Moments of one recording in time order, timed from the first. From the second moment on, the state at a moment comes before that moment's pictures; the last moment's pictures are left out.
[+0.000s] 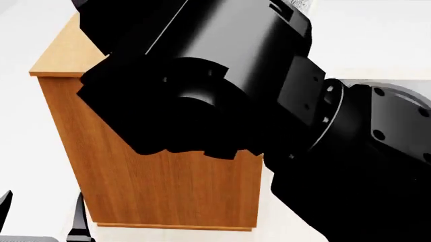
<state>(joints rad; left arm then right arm) -0.06 -0.40 0.34 0.37 -0.28 -0.17 -0.48 1.73 0.14 -0.97 0.15 1.45 1.19 1.04</state>
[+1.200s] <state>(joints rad) -0.06 -0.40 0.34 0.32 -0.30 -0.14 -0.47 1.67 0.06 -1.09 0.18 1.30 1.08 0.95</state>
